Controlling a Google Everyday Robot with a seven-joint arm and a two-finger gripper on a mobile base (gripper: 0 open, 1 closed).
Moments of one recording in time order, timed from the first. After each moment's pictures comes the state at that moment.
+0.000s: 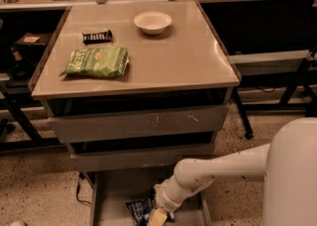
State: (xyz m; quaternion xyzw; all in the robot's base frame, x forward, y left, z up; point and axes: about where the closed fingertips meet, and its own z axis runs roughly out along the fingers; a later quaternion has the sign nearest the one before) arm 0.384 0.028 0.385 -0.58 0.75 0.29 0.11
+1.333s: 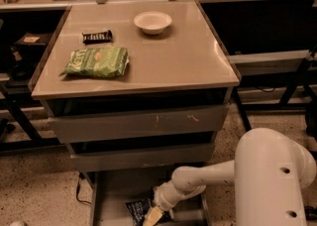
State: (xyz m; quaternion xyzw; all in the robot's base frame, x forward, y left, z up) arm 0.428 0.040 0.267 -0.54 0.77 0.31 0.13
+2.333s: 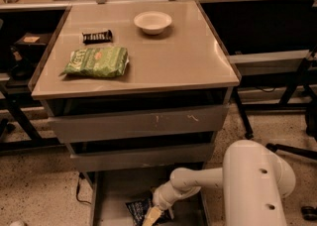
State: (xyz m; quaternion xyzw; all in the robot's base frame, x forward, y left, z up) arm 0.450 0.049 0.202 -0.55 0.76 0.33 0.14
